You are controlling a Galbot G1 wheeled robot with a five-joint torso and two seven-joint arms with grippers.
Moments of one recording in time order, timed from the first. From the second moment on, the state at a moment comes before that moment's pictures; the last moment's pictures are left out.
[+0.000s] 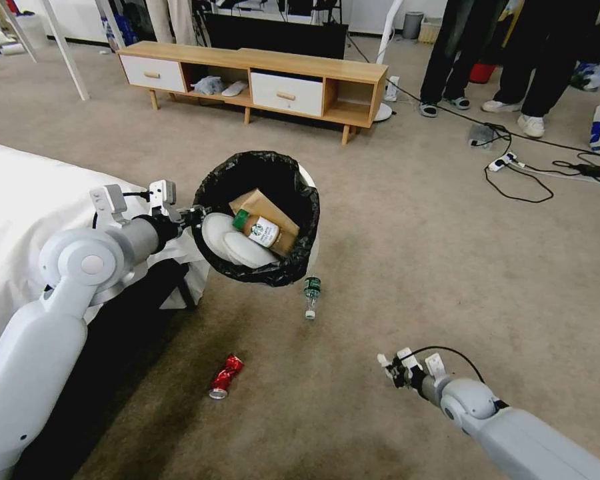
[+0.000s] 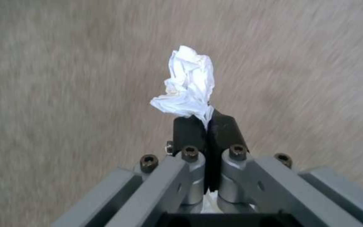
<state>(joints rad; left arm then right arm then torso) 0.71 -0.89 -0.38 -1.92 -1.35 0.74 -0.34 -0.94 0.82 -0.13 1.37 0.62 -0.26 -0.09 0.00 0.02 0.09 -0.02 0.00</state>
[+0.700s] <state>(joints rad) 0.74 -0.88 -0.37 -1.92 -1.35 0.74 -0.34 -0.99 0.75 0.13 1.61 0.58 -0.15 -0.14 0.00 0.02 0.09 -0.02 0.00</state>
